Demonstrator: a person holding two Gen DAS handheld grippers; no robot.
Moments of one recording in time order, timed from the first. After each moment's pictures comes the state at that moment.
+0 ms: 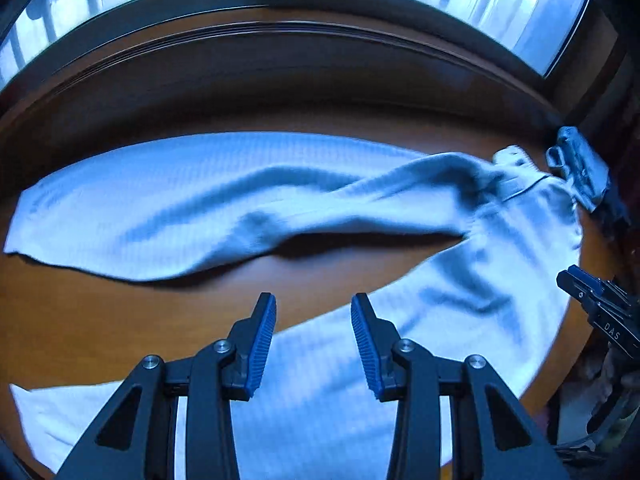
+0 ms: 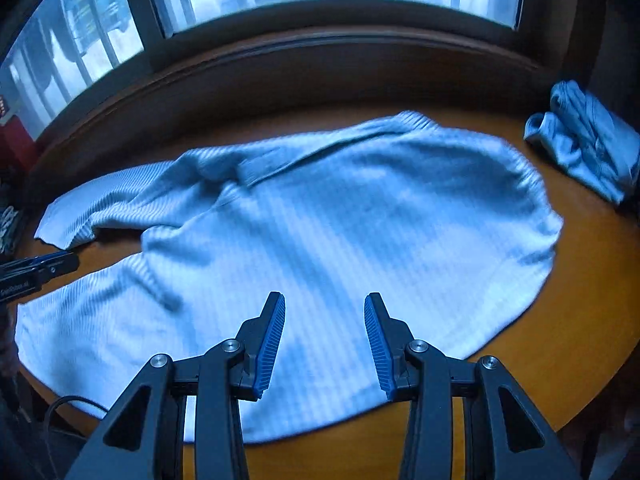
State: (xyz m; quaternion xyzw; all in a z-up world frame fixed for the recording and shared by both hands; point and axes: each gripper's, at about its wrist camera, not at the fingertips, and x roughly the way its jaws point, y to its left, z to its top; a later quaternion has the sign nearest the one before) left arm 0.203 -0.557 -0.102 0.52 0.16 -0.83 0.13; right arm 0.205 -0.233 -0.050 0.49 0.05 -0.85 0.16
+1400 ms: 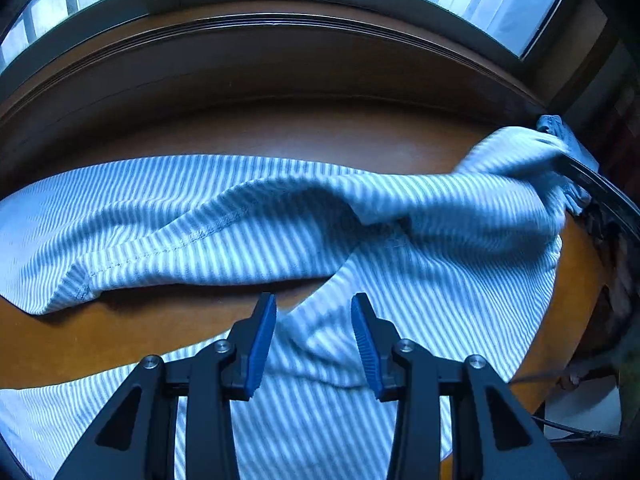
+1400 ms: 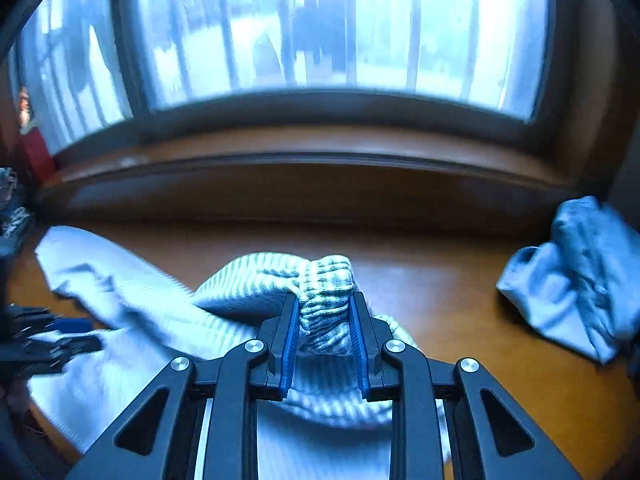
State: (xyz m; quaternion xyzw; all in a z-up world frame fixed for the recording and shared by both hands) left arm 0.126 -0.491 -0.108 0.53 0.17 -0.83 0.09; right arm 0.122 -0.152 0.010 0.38 0.10 -0.88 0.26
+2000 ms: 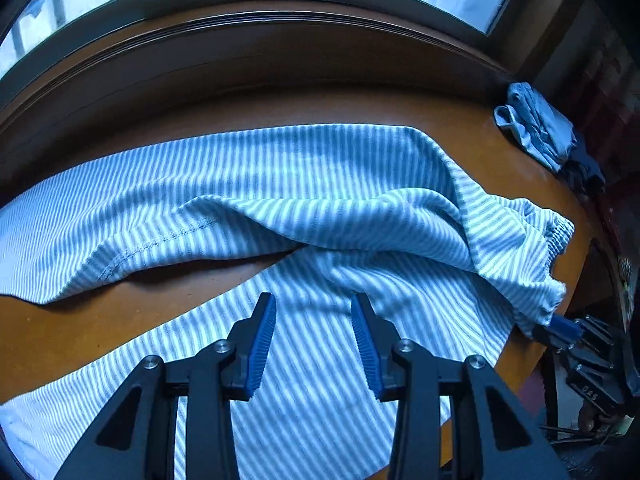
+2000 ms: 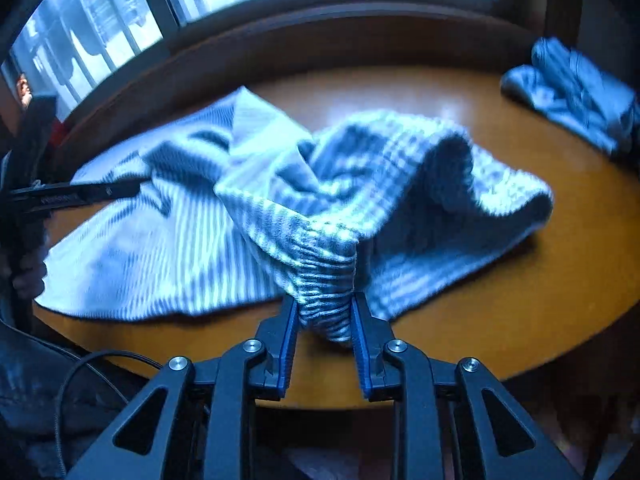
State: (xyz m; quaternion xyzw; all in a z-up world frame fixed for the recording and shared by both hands) left arm 0.165 -0.493 -0.117 0.53 0.13 -0.84 0.03; right arm 0.281 -0.138 -0.073 0.52 0.04 -0.82 0.22
